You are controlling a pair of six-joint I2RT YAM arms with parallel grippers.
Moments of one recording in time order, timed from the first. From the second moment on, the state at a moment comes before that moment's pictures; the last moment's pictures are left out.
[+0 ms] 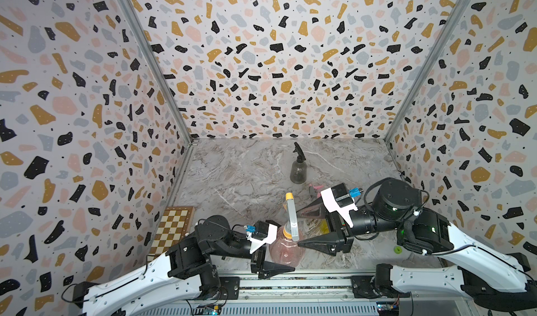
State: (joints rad) left arm -1.13 0.62 0.74 -0.14 0.58 -0.05; right arm 1.24 0.99 1.36 -0.40 -0.50 0.09
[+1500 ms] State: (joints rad) left arm -1.13 0.66 0.75 -0.11 -0.02 -0.03; right arm 1.58 1.15 1.40 -0.35 0.46 0.46
